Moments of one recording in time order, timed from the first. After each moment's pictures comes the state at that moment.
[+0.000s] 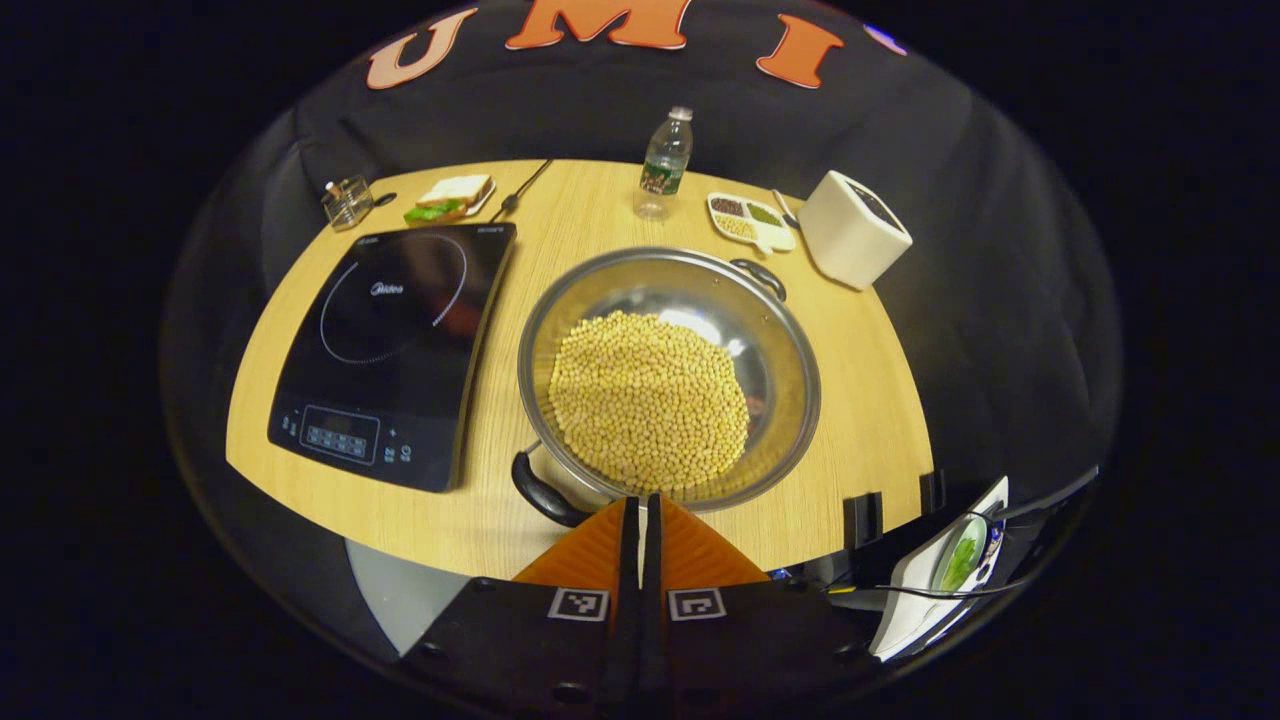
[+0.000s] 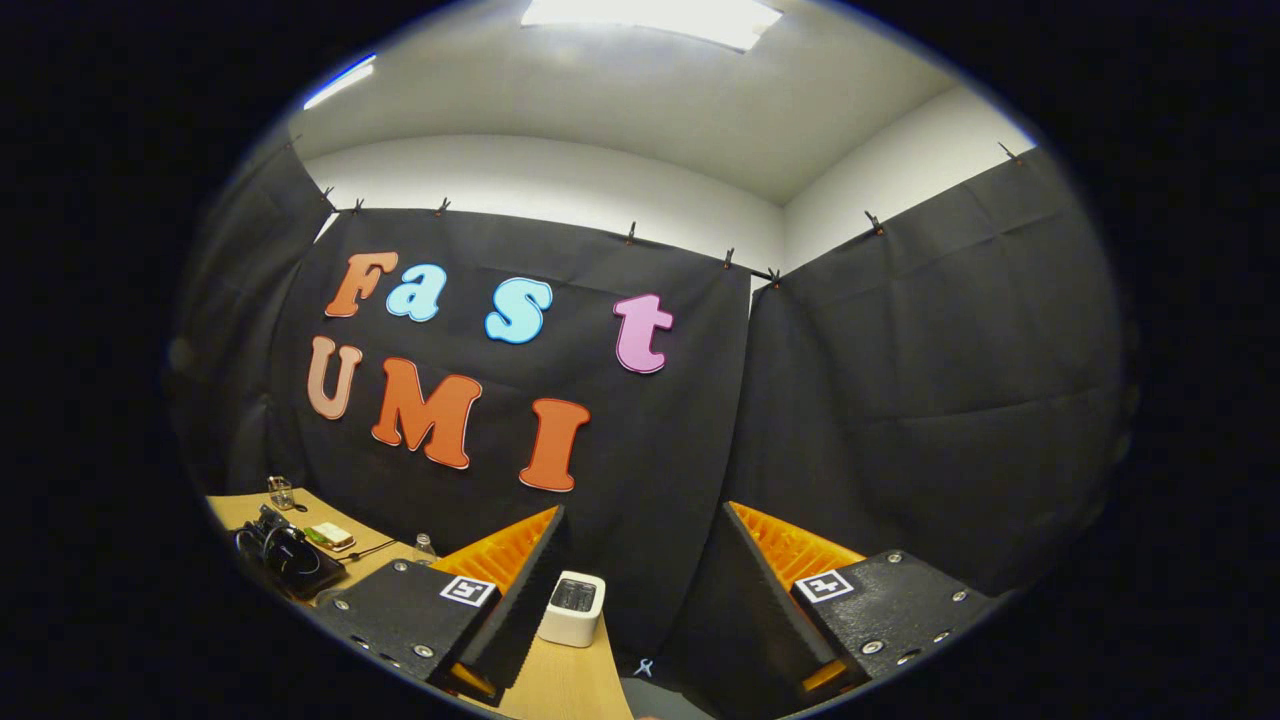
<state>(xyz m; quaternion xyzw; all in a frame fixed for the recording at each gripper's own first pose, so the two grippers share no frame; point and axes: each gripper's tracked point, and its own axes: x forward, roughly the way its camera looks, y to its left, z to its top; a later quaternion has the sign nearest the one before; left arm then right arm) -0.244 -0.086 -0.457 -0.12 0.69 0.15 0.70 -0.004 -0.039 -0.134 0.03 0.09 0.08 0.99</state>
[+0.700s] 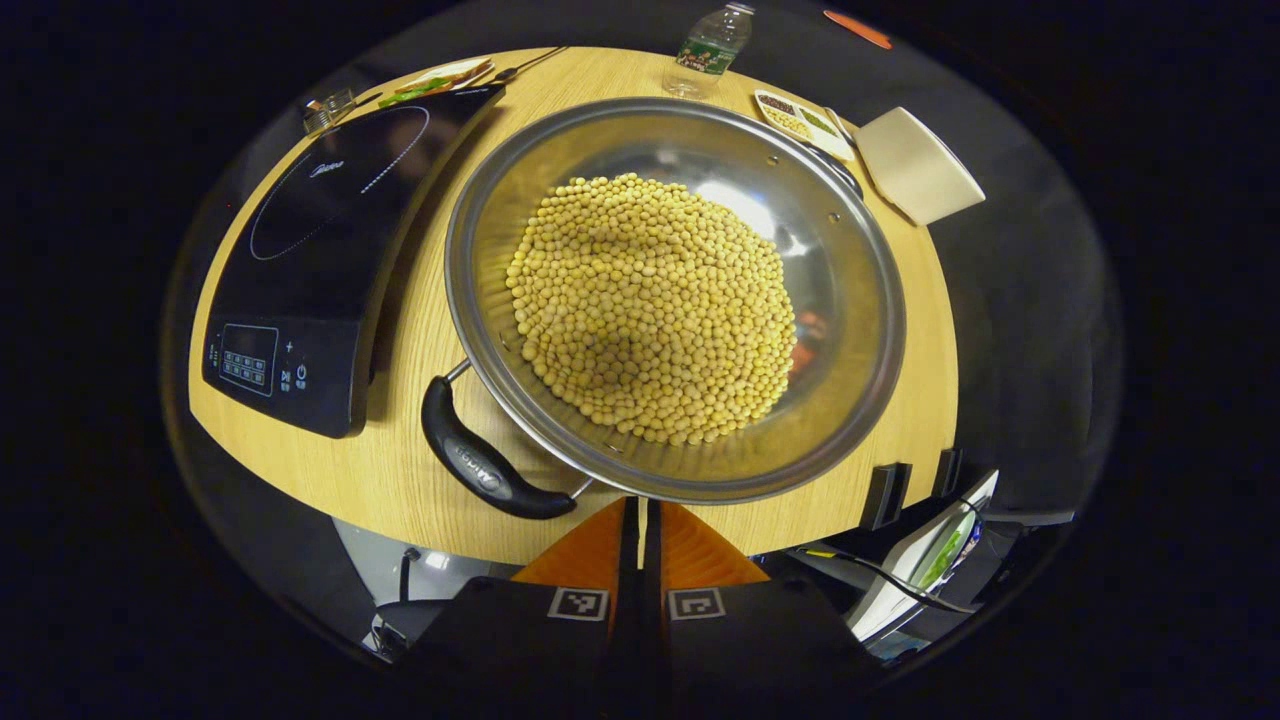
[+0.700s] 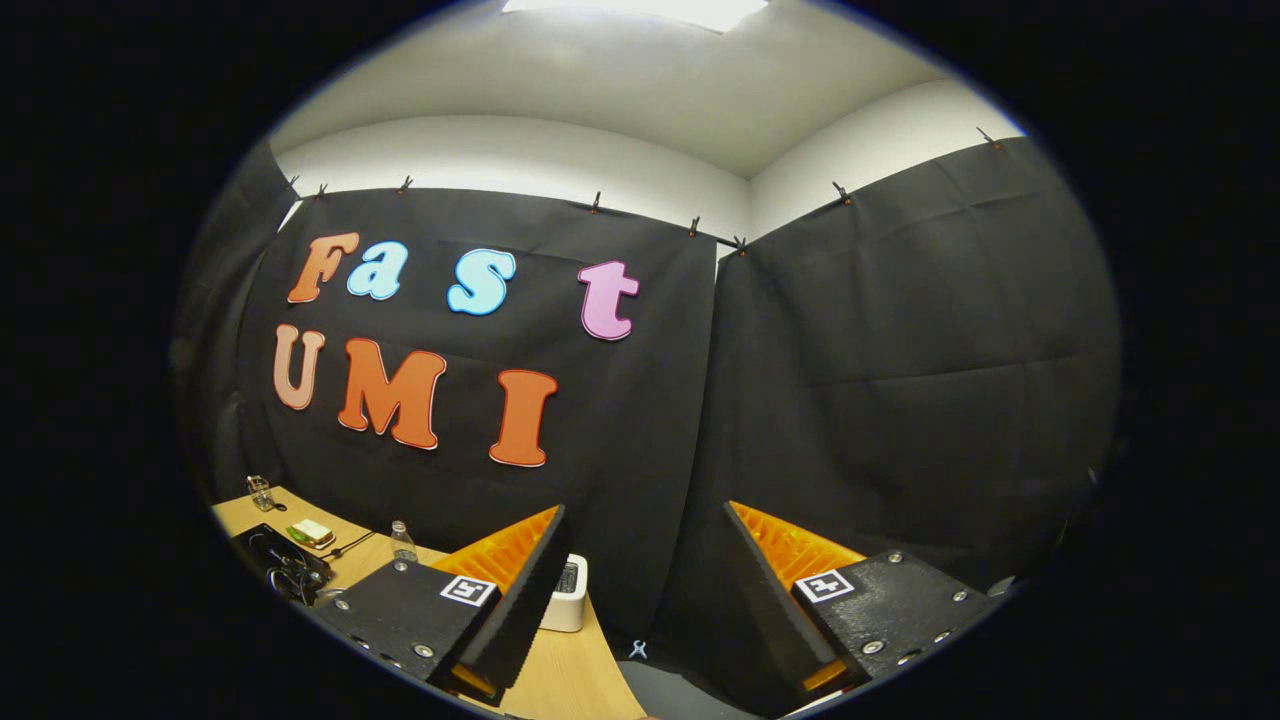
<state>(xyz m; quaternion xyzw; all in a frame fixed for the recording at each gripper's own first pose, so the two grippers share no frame) -0.289 -0.093 -0.529 -0.17 0.78 0.15 0.58 -0.002 -0.043 -0.169 0.03 0.13 0.02 0.99</state>
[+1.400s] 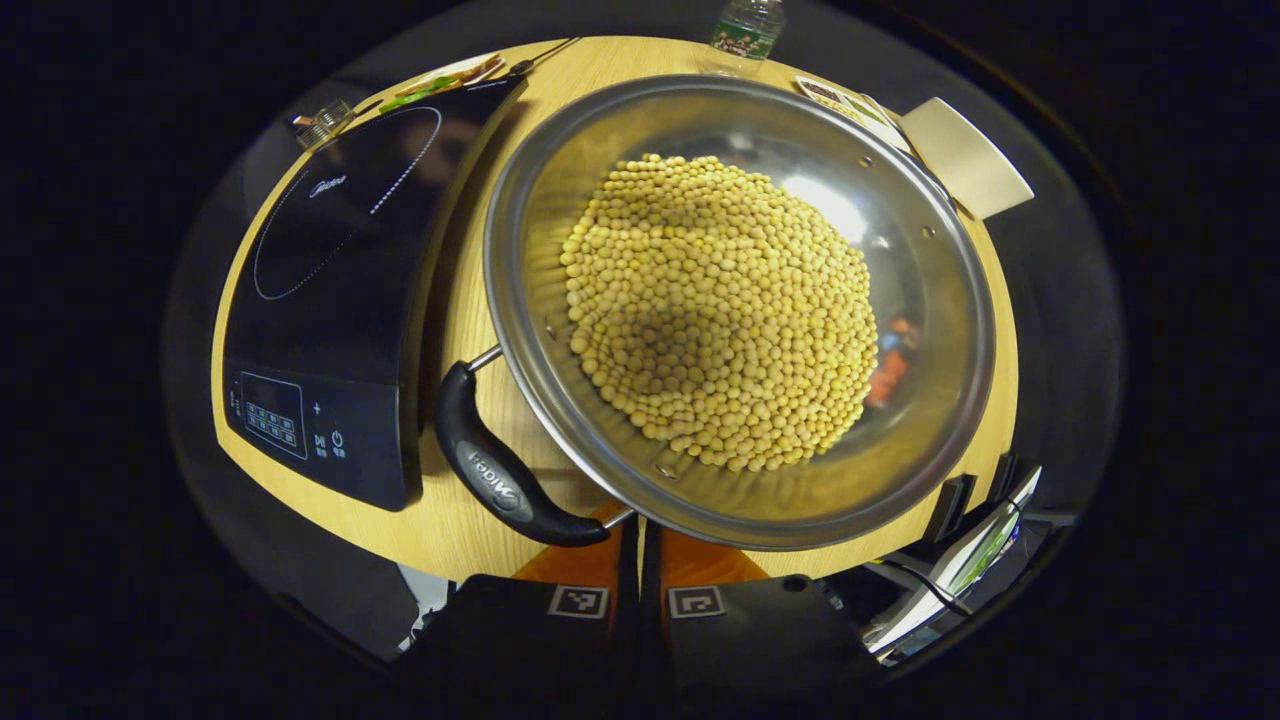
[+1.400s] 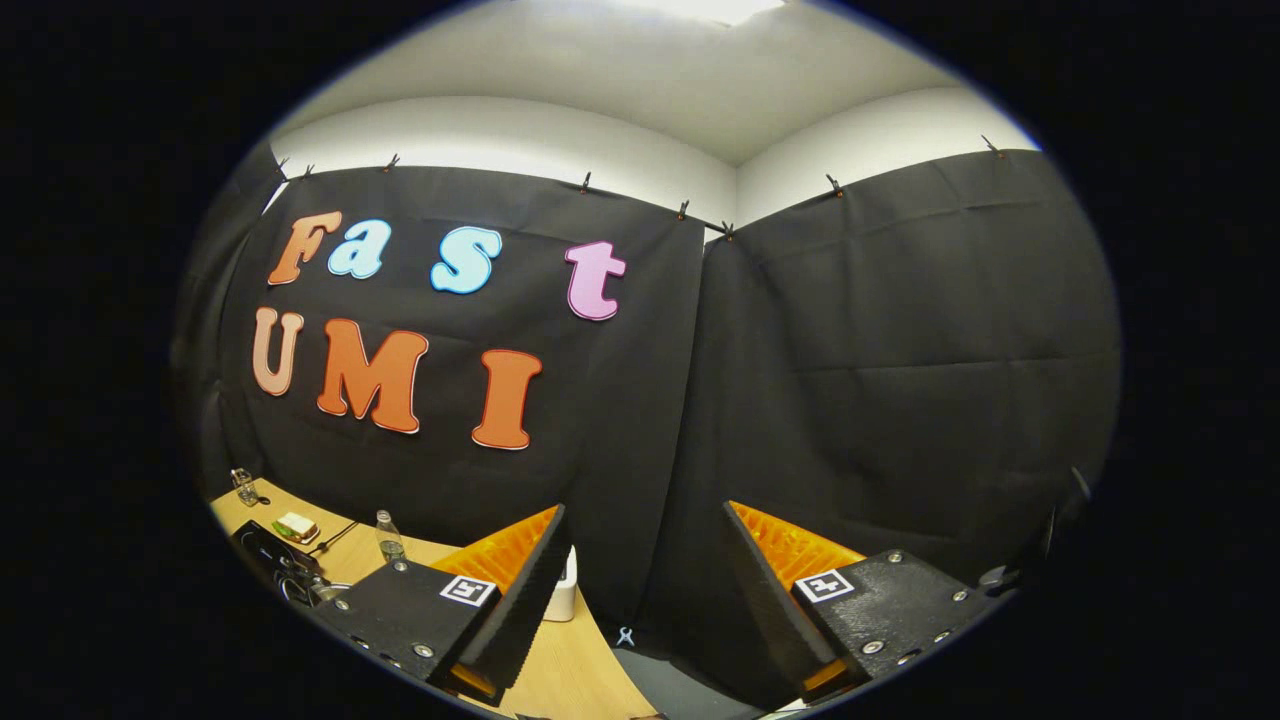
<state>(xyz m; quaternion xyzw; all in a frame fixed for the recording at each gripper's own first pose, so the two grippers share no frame) -0.294 -0.054 -0.552 -0.11 0.80 0.18 0.56 -0.008 -0.024 -0.178 0.01 0.16 -0.02 0.99</state>
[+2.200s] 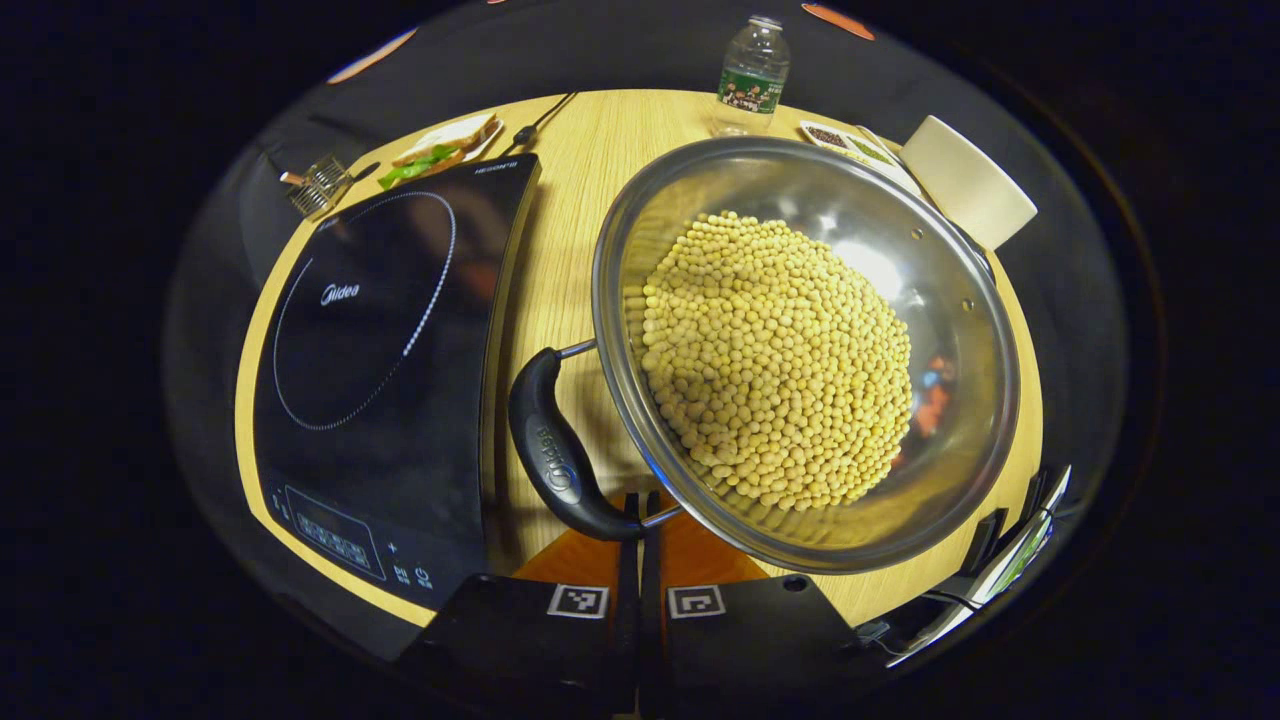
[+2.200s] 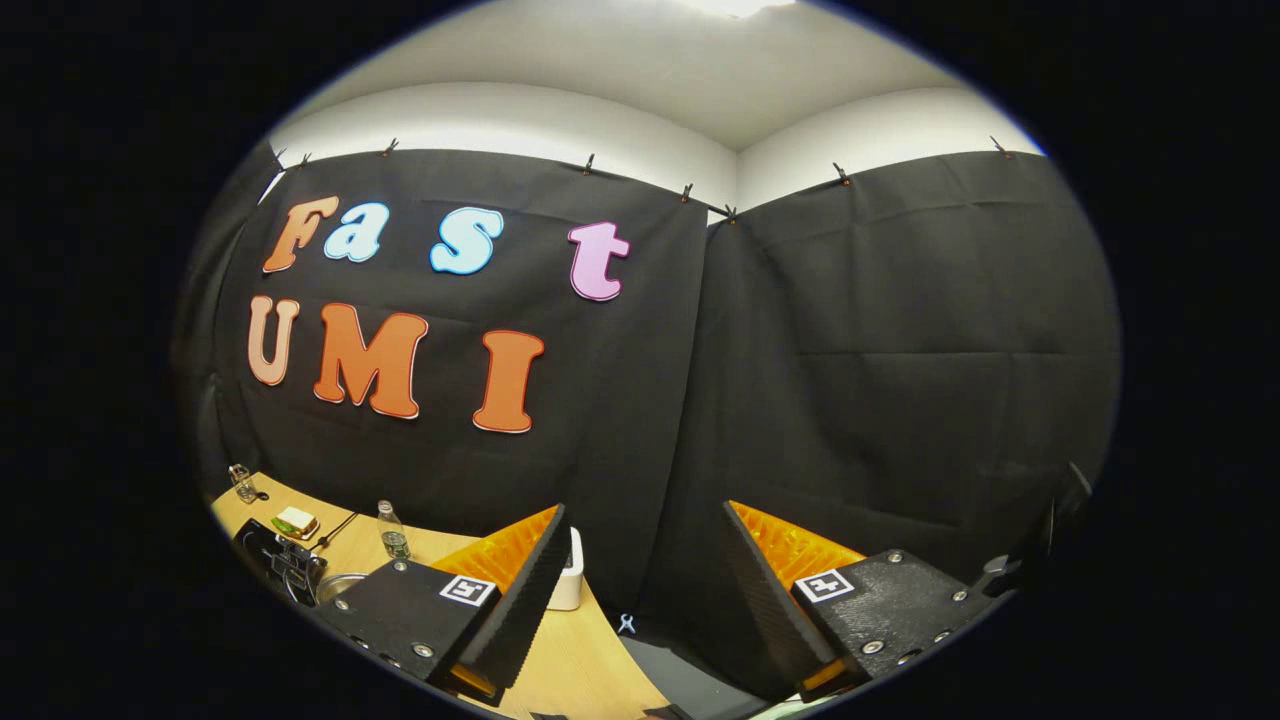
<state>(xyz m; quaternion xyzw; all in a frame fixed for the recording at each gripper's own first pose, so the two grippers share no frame) -0.241 0.021 -0.535 -0.04 0.75 0.16 0.64 -0.011 0.002 -0.187 0.01 0.19 -0.02 0.98</state>
